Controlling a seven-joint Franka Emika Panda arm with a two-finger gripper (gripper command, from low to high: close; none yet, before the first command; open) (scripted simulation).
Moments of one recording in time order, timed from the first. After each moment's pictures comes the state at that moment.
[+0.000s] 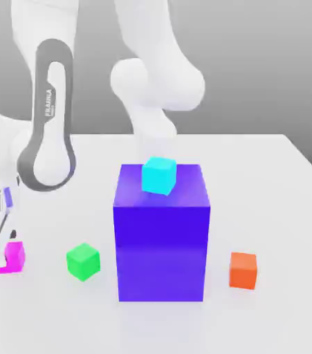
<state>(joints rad) -0.67 0.35 -0.13 -2.62 0.24 2.96 1.19</state>
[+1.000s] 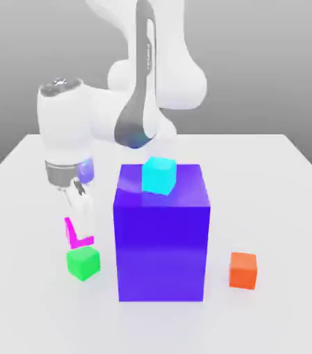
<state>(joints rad) -0.45 -0.04 -0.05 -2.94 -0.02 2.90 1.45</state>
